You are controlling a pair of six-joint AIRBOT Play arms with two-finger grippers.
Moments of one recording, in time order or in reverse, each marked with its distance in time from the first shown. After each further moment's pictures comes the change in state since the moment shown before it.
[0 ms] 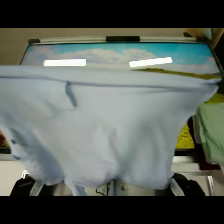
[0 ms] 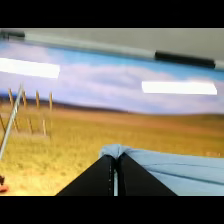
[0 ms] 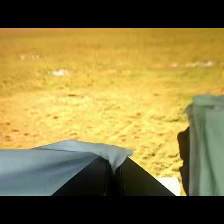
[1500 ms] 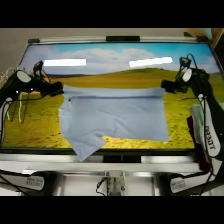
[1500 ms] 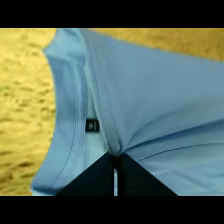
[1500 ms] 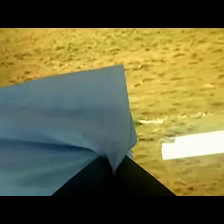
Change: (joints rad) left arm -0.197 -0.986 -0.080 -0.125 0.248 0.095; right arm 0.075 -0.755 -0.044 -0.008 -0.509 0.164
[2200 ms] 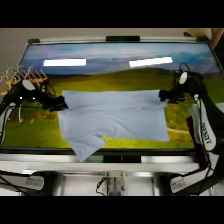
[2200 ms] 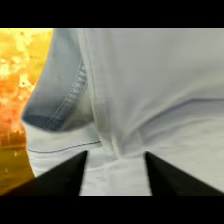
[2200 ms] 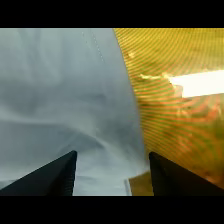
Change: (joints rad) left arm 0.002 0.005 -0.120 0.020 -0.114 -0.029; right arm 0.000 -0.063 0.000 0.000 0.172 -0.012
